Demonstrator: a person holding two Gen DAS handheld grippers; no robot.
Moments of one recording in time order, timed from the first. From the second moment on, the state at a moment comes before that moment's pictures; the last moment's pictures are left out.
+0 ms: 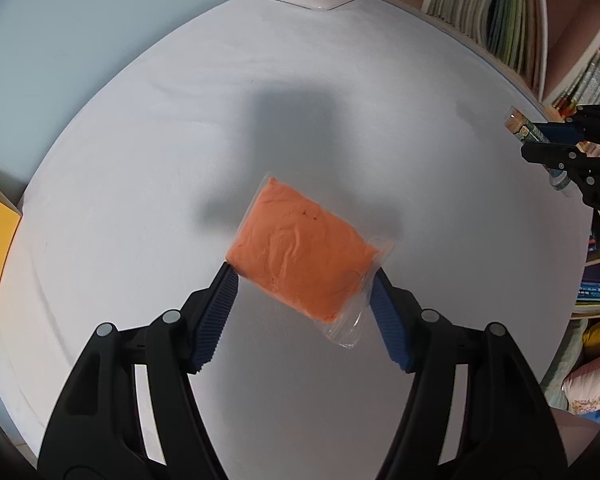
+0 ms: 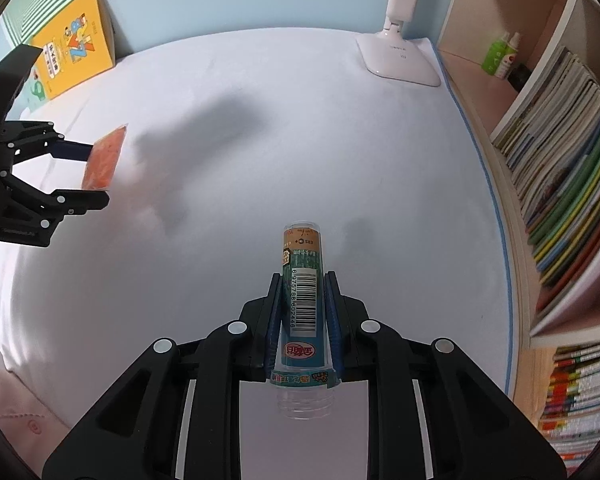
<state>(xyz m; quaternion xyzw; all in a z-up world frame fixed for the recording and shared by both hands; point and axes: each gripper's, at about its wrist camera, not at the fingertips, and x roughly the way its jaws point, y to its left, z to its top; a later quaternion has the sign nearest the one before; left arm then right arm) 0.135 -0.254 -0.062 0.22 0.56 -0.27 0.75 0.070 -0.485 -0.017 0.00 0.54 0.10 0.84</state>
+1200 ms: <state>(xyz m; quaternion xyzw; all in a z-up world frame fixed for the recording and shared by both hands) -0.044 -0.254 -0.057 0.34 0.49 -0.45 0.67 -0.176 -0.418 0.003 0.14 0.52 -0.08 0.84</state>
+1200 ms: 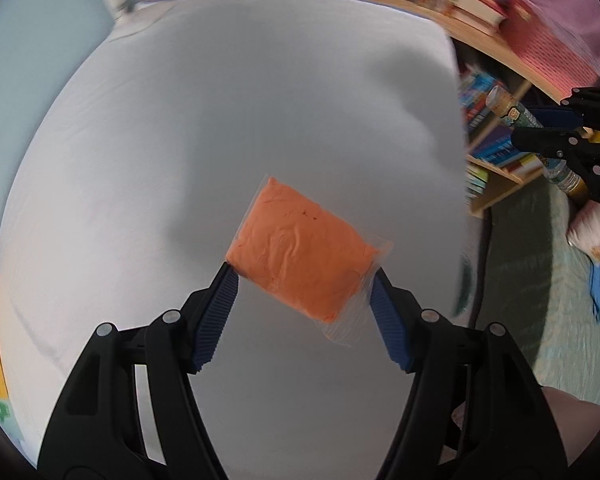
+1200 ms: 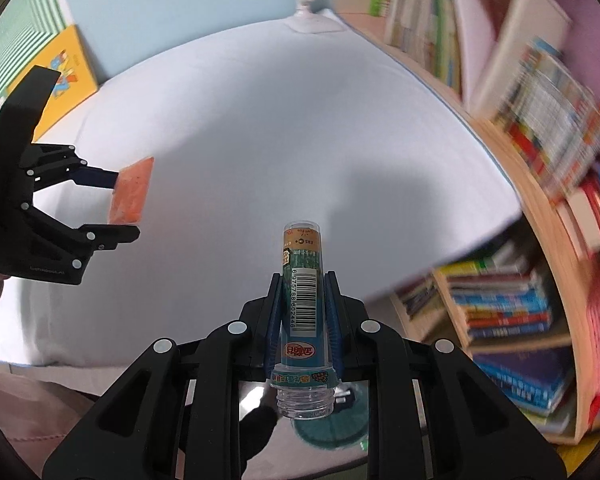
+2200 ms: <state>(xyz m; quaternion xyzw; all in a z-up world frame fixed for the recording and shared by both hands) -0.278 -0.348 -0.094 0.45 0.48 -0.53 0.54 -0.398 -0.462 -0.062 0.26 0.54 -0.14 0.79</state>
